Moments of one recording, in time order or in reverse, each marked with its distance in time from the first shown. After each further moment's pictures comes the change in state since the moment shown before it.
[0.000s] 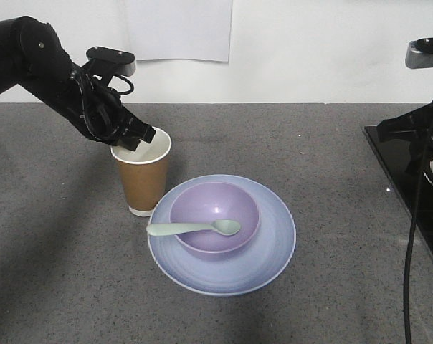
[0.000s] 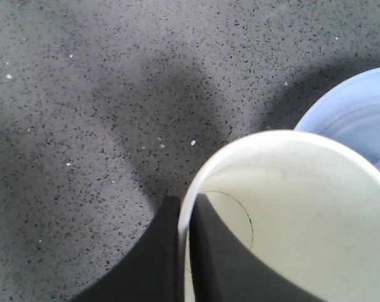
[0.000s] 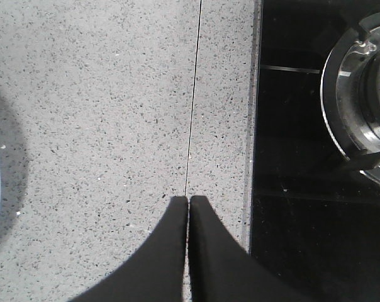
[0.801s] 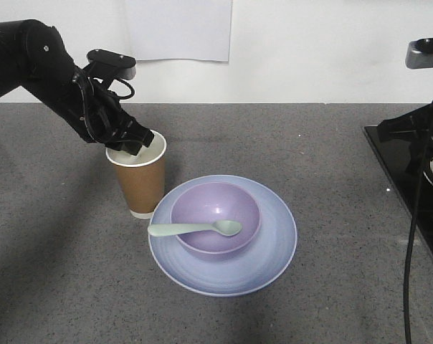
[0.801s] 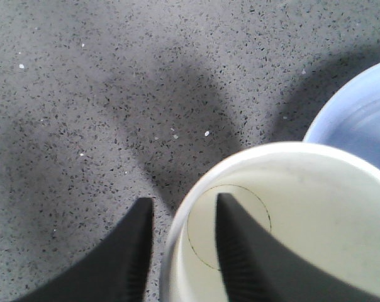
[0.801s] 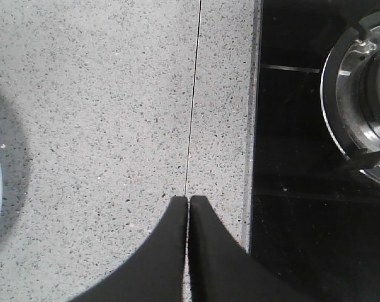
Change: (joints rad) left arm -0.002 0.000 0.000 0.055 0.008 -0.022; right arm 0.000 0.000 0.000 0.000 0.002 0.000
